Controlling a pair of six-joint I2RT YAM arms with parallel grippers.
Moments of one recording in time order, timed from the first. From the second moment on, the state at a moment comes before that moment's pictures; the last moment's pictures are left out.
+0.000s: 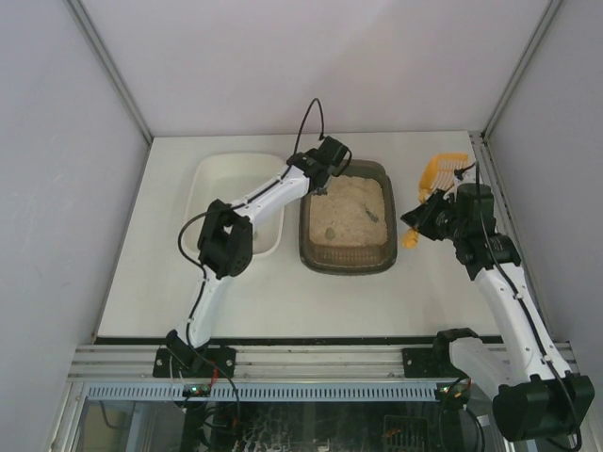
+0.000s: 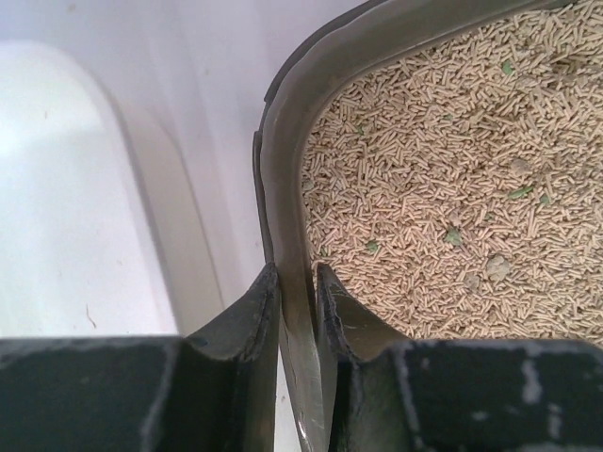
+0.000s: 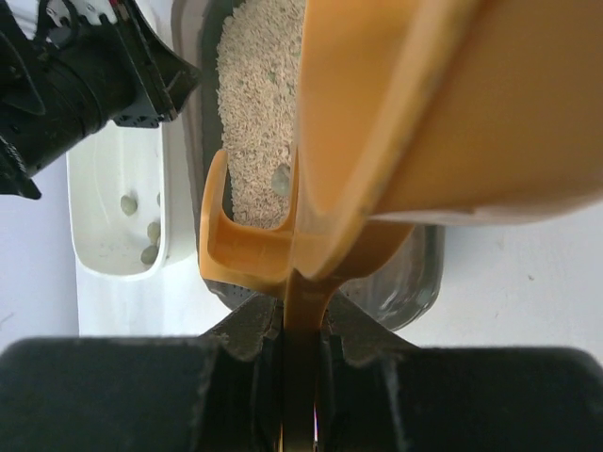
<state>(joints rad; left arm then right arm) -0.69 2.29 2.08 -0.76 -0.49 -0.26 0.10 0.95 0.88 -0.54 -0.28 0.63</state>
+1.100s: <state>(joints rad) -0.83 2.41 2.28 -0.80 0.46 1.10 -0.29 0.75 0.88 -0.78 -0.29 0.54</state>
